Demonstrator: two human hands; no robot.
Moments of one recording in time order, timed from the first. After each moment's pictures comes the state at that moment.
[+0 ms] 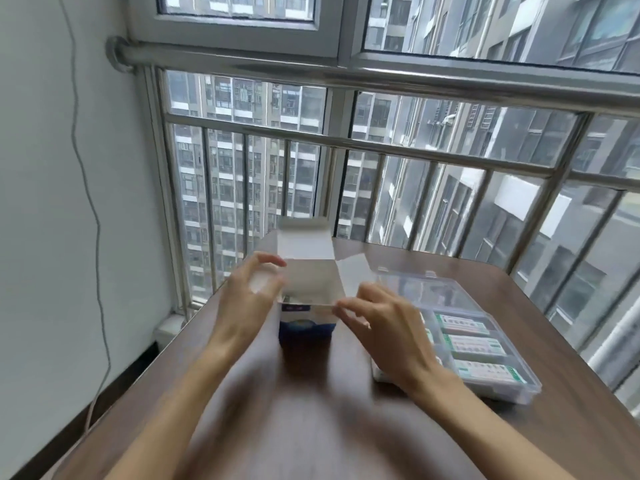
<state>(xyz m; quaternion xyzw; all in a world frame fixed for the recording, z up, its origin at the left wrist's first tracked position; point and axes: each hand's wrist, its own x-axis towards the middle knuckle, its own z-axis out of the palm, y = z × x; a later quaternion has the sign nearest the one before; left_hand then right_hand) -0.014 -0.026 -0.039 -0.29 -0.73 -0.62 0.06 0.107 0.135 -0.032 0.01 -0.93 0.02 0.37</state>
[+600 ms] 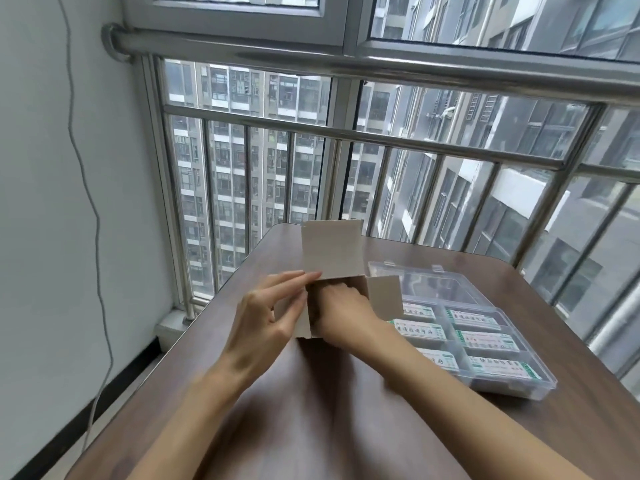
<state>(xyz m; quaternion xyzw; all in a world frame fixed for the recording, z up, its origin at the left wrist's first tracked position) -0.001 -0.031 -0.058 -0.41 -0.70 -0.58 0.09 0.052 0.087 -0.015 -0.13 -0.99 0.07 0.03</state>
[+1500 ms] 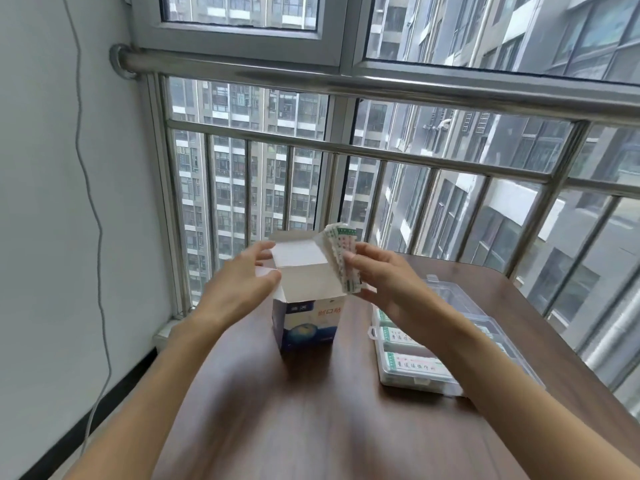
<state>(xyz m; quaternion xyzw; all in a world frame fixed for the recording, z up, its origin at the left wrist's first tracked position) -0.041 -0.045 -0.002 -0.28 -0.86 -0.42 0.00 0.090 0.115 0.038 -0.10 -0.70 0.69 0.14</state>
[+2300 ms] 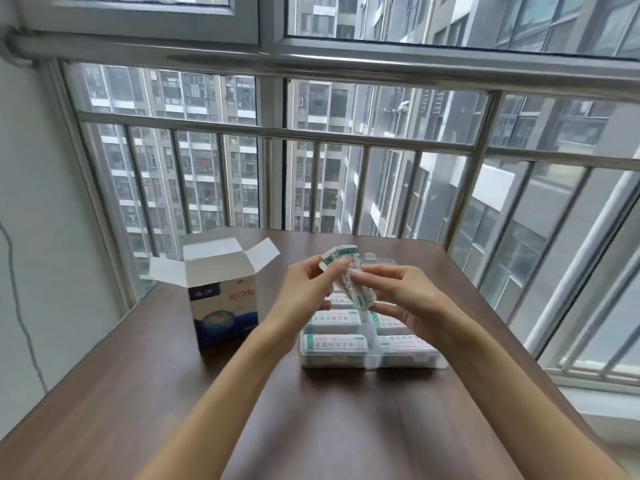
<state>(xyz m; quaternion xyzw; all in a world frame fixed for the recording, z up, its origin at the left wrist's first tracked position) 0.069 0.095 -0.010 -0.31 -0.65 -0.66 -0.21 0.172 0.201 0.014 -0.22 -0.67 0.69 0.17</state>
